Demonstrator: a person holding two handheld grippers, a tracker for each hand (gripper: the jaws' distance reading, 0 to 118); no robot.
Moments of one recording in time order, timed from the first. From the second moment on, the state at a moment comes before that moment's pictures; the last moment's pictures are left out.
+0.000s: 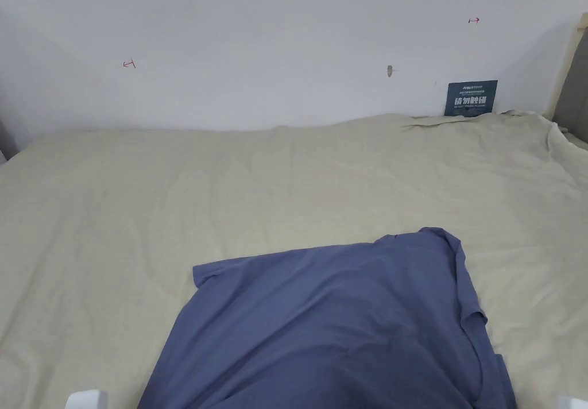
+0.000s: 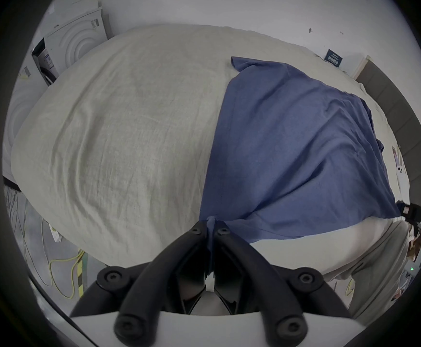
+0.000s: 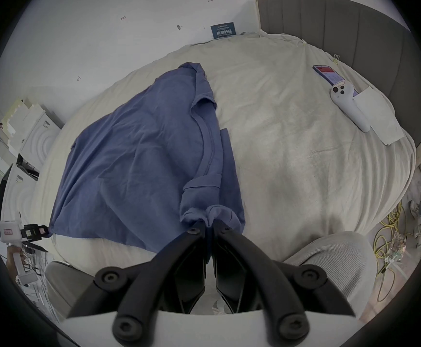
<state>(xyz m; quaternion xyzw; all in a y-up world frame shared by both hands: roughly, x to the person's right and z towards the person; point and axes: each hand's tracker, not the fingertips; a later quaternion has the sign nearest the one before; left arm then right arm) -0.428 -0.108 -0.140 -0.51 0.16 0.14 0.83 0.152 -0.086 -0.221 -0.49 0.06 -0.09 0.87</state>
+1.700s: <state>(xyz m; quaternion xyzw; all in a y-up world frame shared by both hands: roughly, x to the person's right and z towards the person) -0.332 0.047 -0.185 -0.13 0.14 0.07 0.98 0.075 0.076 -0.208 -0.07 0.05 0.03 1.00</state>
